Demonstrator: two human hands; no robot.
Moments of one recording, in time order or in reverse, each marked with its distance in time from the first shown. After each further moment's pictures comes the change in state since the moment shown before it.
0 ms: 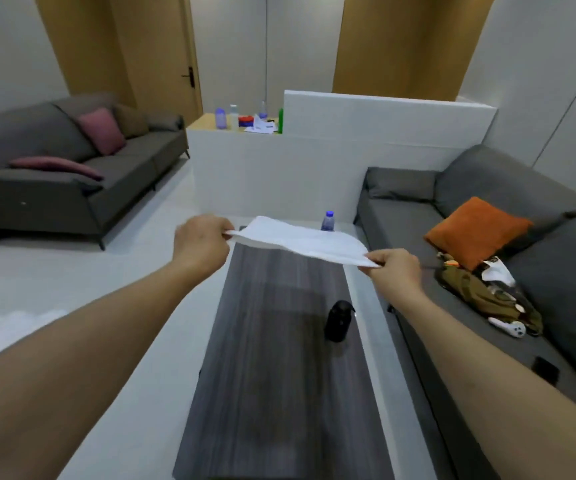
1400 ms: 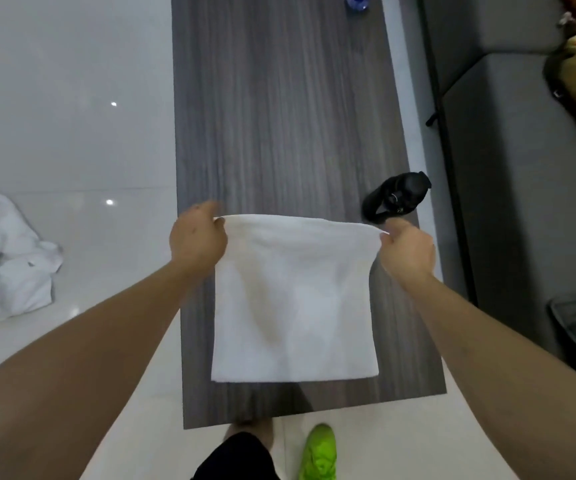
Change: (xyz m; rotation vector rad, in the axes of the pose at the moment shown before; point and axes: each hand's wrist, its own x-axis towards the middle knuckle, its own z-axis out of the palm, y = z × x) left_hand 0.040 -0.175 0.459 -0.104 -0.597 -0.285; right_hand 0.095 0.211 0.359 -0.367 -0.355 0.571
